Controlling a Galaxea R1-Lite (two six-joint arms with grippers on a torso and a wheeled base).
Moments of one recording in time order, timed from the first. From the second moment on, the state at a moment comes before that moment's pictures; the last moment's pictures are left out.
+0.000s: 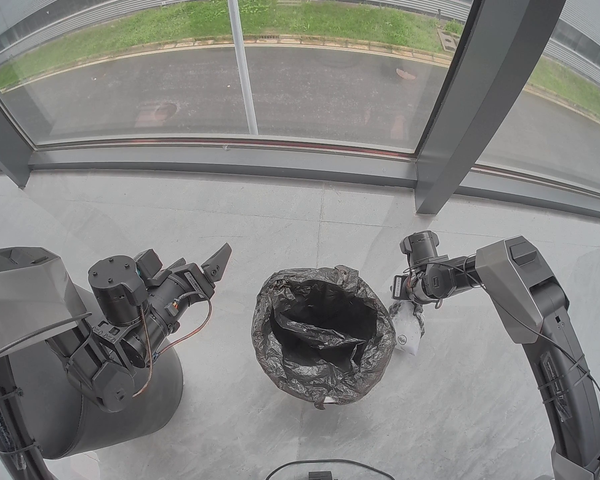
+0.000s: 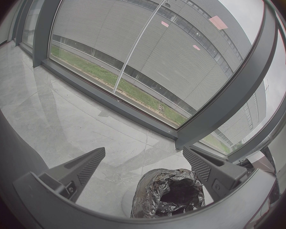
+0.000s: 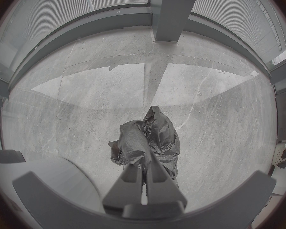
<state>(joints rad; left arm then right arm) -0.36 2.10 -0.55 -1.53 0.06 -0.45 0.25 2.78 -1.98 0.04 -0.23 0.36</state>
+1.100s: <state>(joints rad) -0.36 2.04 -0.53 -1.54 0.10 -0.44 0.71 1.79 -1.50 0.28 -0.26 0.55</state>
